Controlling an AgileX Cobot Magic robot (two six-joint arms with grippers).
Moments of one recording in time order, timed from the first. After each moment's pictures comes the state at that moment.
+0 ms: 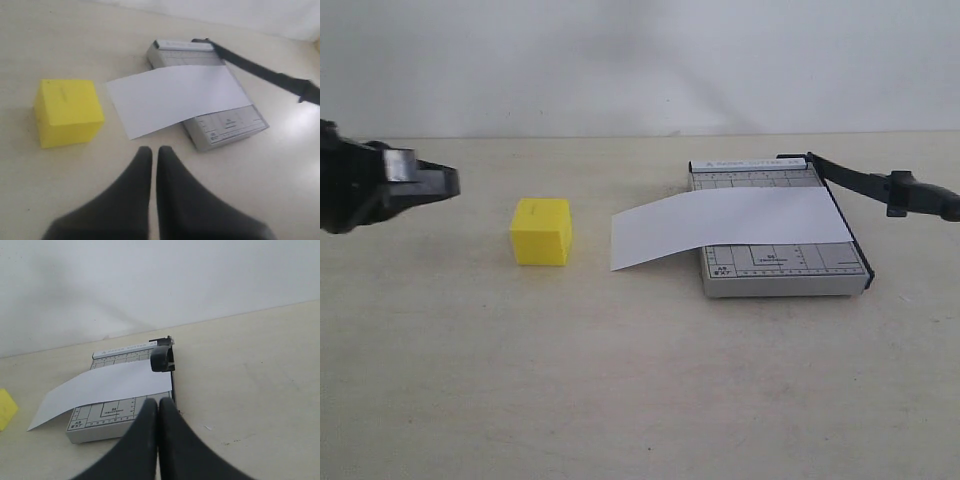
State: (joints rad) left arm -0.27 1.33 -0.65 -1.57 0.53 1.36; right arm 0.02 0.15 -0.19 0.17 0.32 0.04
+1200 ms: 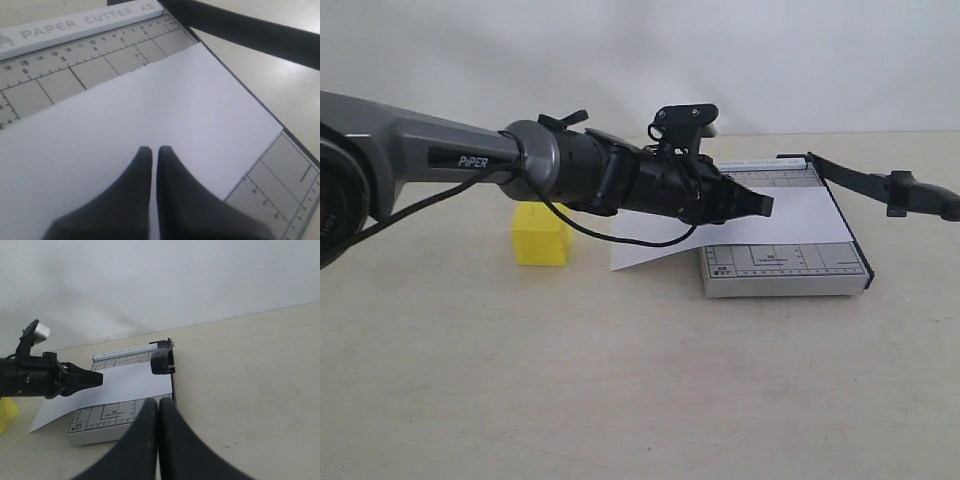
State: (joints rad) left arm -0.80 2.37 -1.69 -1.54 0.24 1.30; right arm 0.02 0.15 -0.19 0.17 0.32 0.04
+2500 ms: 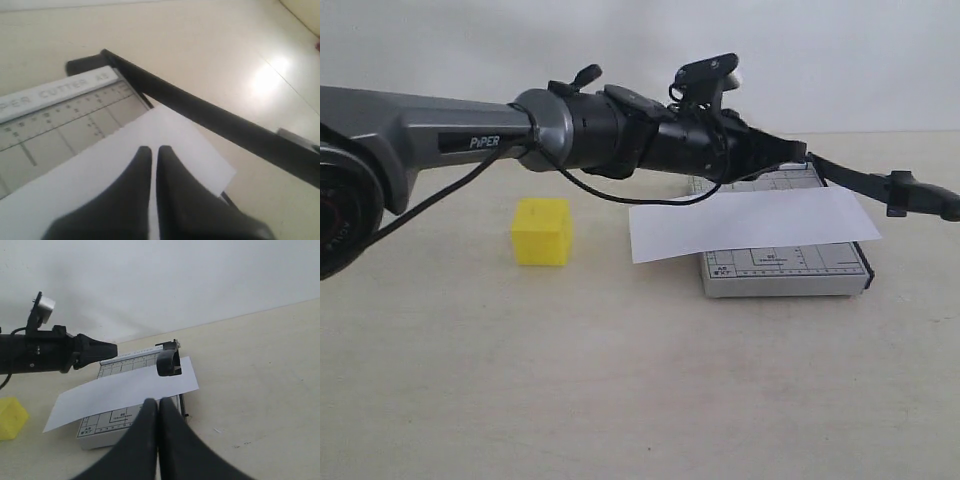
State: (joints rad) left arm -0.80 2.38 -1.86 -1.37 0.29 1.02; right arm 0.02 0.15 -0.19 0.22 0.31 0.05
